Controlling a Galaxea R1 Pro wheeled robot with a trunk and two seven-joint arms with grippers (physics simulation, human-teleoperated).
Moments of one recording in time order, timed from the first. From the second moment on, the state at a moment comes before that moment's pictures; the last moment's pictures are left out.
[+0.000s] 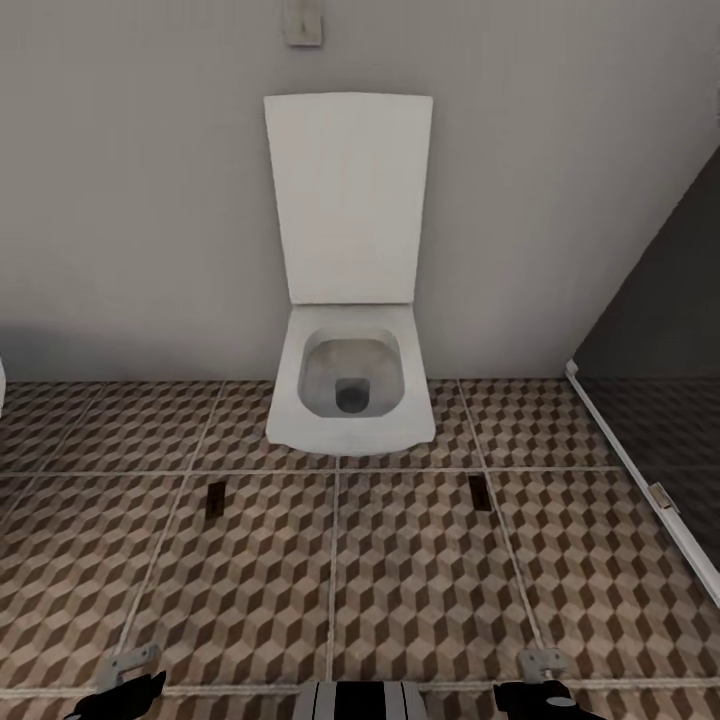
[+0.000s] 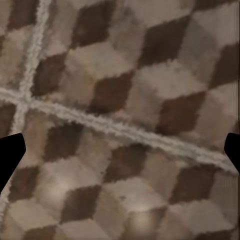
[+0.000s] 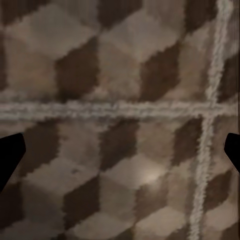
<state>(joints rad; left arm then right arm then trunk) -0.52 0.27 -0.22 -0.01 0.52 -0.17 -0.11 -0.58 -0.09 -0.11 0.07 0.16 -0.11 -0.06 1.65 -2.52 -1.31</state>
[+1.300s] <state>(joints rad) -0.51 0.25 -0.22 -0.01 0.52 -0.17 -0.12 -0.58 -0.08 -0.11 0.07 0.16 -0.11 -0.06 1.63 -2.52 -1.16</state>
